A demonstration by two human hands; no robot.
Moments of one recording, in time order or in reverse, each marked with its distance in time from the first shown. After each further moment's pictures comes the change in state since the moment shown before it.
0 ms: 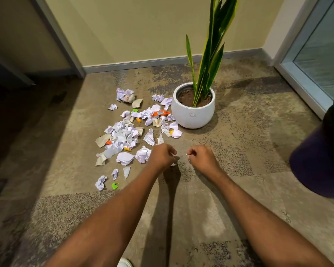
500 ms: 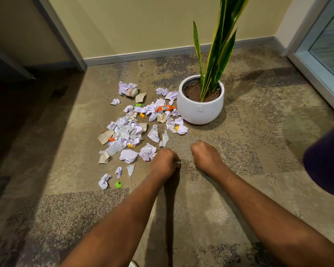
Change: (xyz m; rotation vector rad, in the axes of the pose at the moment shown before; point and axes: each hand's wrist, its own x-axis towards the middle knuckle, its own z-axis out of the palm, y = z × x) left_hand 0.000 -0.030 0.015 0.360 0.021 0.162; right_hand 0.015 -0.012 0.012 -0.589 -0.045 -0.288
